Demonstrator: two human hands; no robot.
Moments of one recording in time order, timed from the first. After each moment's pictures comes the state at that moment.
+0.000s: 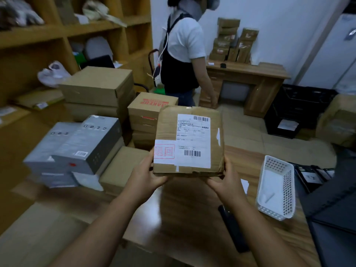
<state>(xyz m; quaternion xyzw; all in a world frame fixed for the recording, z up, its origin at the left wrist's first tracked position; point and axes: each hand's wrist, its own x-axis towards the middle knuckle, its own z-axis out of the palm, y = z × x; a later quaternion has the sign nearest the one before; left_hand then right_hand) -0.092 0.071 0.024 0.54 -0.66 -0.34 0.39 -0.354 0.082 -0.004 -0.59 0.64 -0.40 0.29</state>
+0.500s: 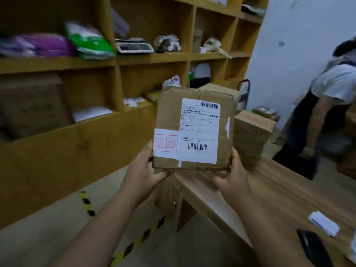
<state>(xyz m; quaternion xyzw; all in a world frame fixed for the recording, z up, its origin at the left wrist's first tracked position) 0.135 0.366 0.104 0.63 -0.55 -0.15 0.53 -0.089 0.246 0.083 -0.75 0.41 -0.40 0.33</state>
